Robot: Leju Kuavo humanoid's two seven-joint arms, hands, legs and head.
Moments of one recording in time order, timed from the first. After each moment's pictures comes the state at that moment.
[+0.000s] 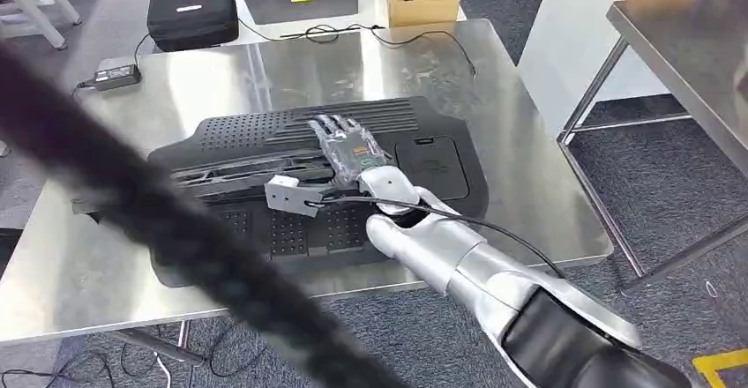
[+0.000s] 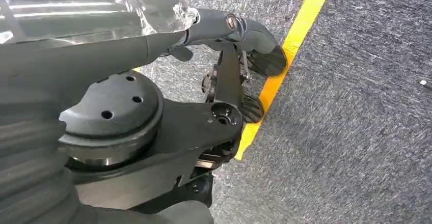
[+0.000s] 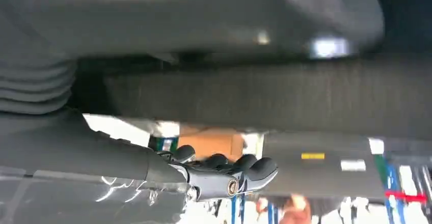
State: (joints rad) left arm -0.12 0.07 -0.71 -0.21 1.47 0.21 -0.11; right arm -0.97 0.14 0.99 -0.55 0.81 -0.12 0.22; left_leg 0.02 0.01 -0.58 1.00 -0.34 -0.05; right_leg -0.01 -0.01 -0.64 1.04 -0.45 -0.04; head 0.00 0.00
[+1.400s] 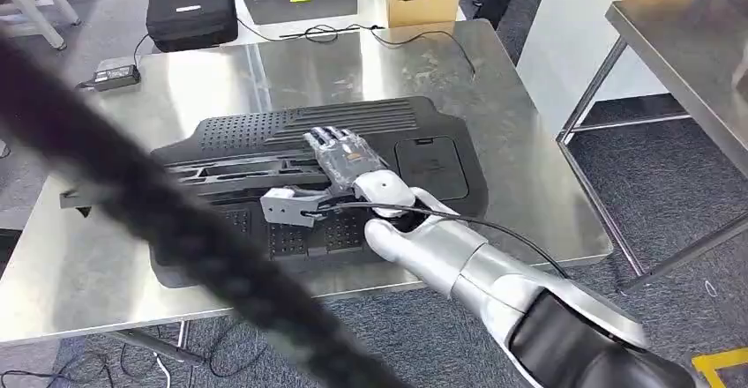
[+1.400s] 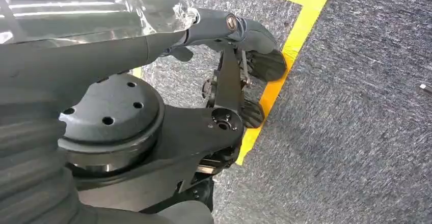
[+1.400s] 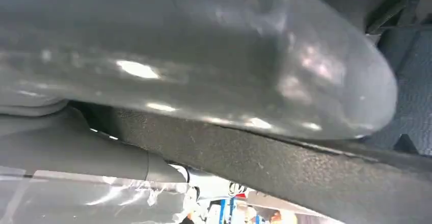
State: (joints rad) left arm -0.12 0.07 -0.73 -0.21 1.48 0.22 -0.11; right arm -0.97 0.11 1.04 -0.66 0.80 0.00 0.27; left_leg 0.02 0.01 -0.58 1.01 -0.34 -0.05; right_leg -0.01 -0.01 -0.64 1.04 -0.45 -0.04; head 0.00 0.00
